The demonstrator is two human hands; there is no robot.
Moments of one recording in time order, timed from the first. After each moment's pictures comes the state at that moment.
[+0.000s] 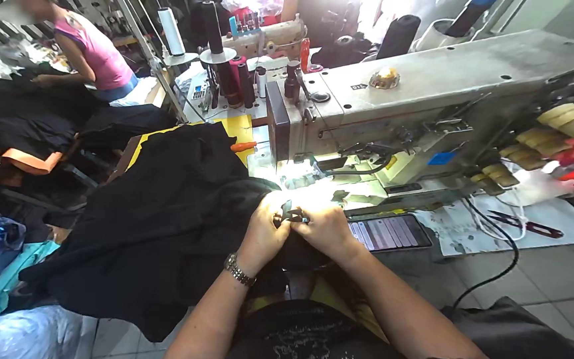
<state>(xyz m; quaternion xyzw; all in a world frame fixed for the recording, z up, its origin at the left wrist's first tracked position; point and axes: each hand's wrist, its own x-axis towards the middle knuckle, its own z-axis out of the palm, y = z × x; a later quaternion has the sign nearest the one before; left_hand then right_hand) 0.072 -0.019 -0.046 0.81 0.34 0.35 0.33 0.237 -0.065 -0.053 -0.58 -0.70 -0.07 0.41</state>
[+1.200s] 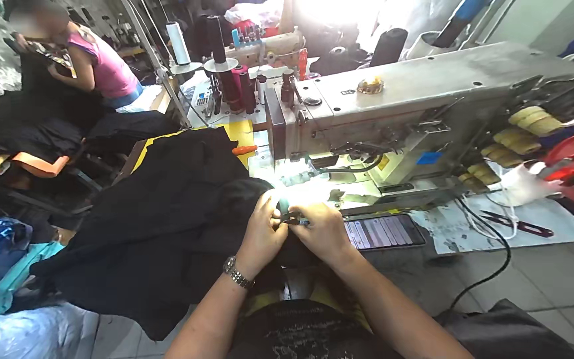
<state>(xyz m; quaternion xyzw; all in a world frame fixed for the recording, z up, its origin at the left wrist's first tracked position) 0.069 -0.036 -0.037 0.78 0.35 0.37 0.36 0.227 -0.080 -0.046 -0.58 -0.67 -0.04 0.45</state>
